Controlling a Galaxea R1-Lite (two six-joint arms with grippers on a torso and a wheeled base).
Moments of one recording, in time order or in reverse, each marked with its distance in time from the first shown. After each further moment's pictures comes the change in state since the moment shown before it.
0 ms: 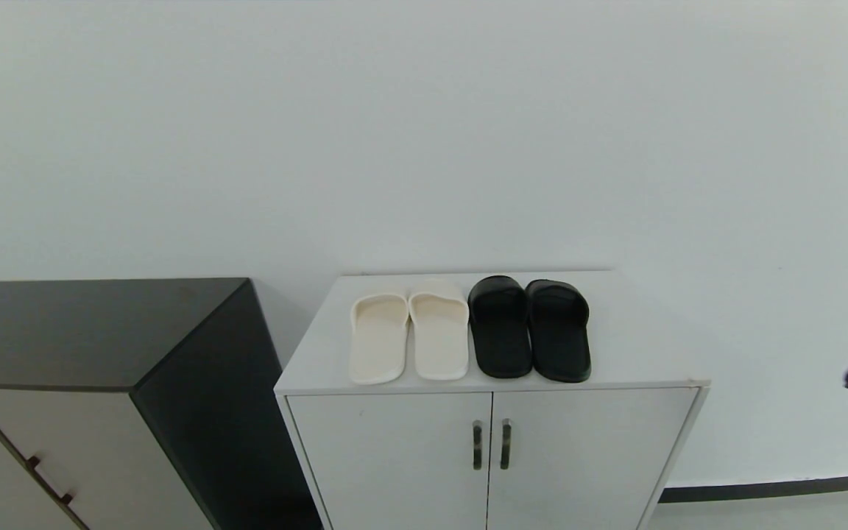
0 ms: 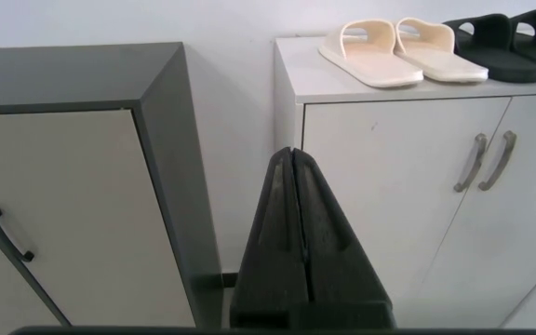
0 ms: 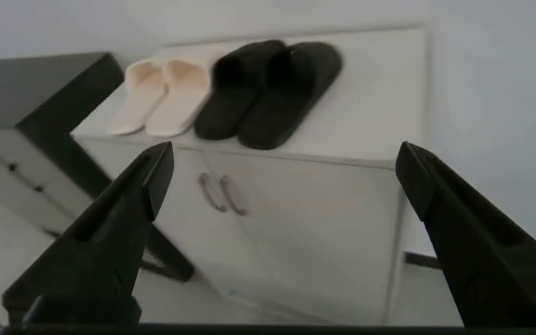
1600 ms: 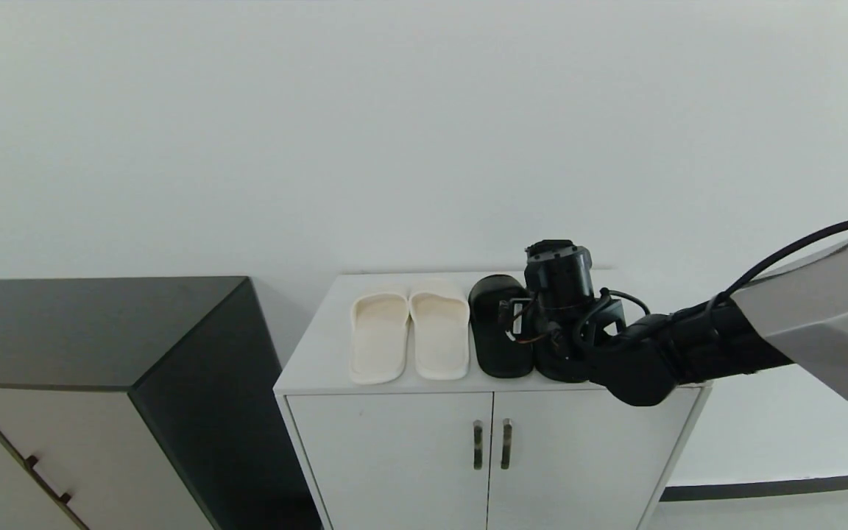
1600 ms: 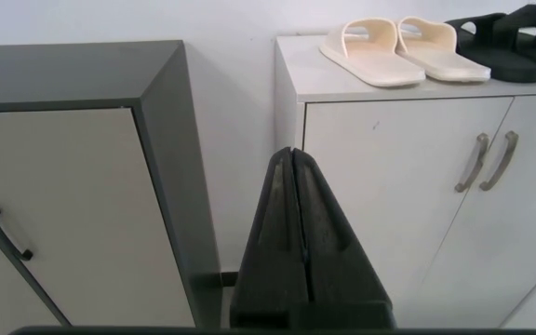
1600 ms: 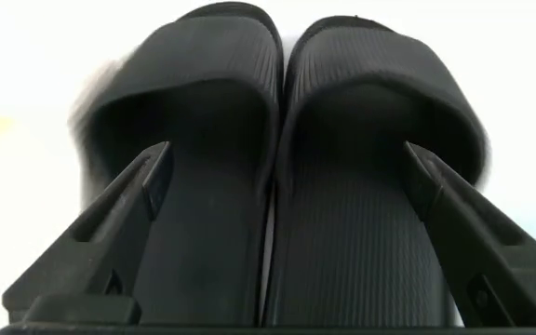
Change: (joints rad) left arm 0.000 0.000 0.000 0.000 0.000 -0.001; right arm 0.268 1.287 -0.882 -0.211 -0.588 0.052
